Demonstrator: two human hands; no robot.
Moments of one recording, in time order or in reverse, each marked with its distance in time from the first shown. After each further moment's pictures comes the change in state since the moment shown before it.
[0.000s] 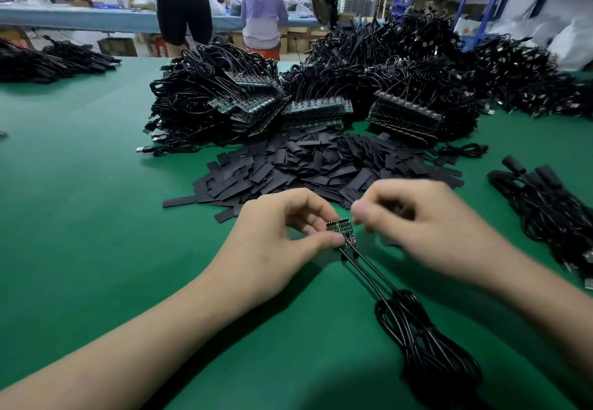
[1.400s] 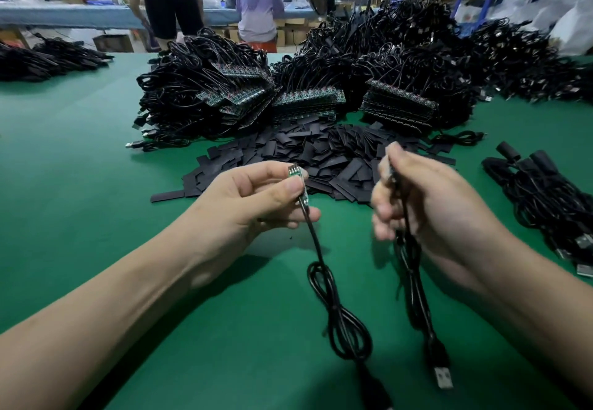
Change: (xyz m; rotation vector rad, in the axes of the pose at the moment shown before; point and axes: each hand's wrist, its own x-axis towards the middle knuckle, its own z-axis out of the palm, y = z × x) left_hand 0.013 -0.007 -0.018 -0.706 -0.133 -0.143; right_hand -0.003 0.008 0.002 0.962 0.092 0.229
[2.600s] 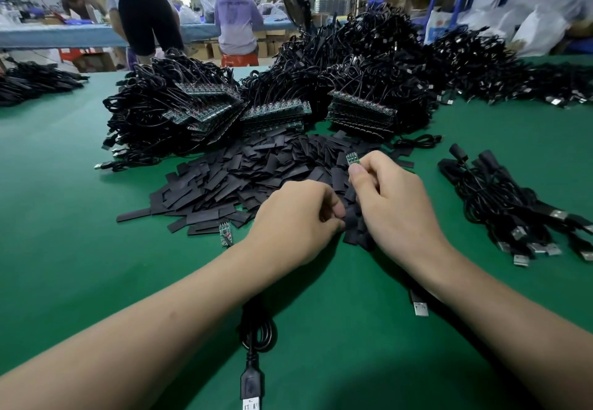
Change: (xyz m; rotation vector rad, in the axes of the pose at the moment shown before) left_hand 0.055 -0.023 0.084 1.279 0.066 0.077; right_hand 0.010 0.016 -0.027 -0.904 0.420 -0.262
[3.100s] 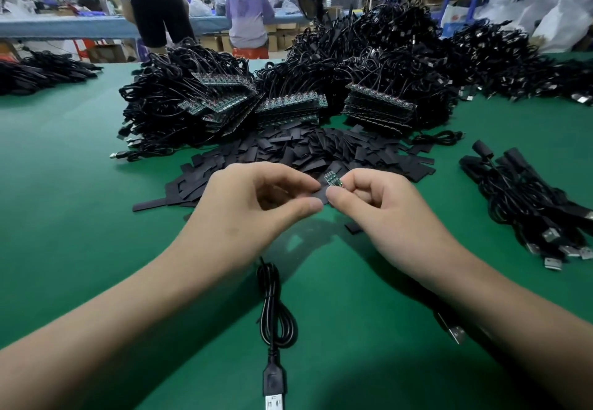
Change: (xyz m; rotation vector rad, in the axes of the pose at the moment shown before) left_hand -0.047 -0.039 -0.049 -0.465 0.167 0.080; right_hand -0.015 -0.021 0.009 0.380 -0.328 -0.048
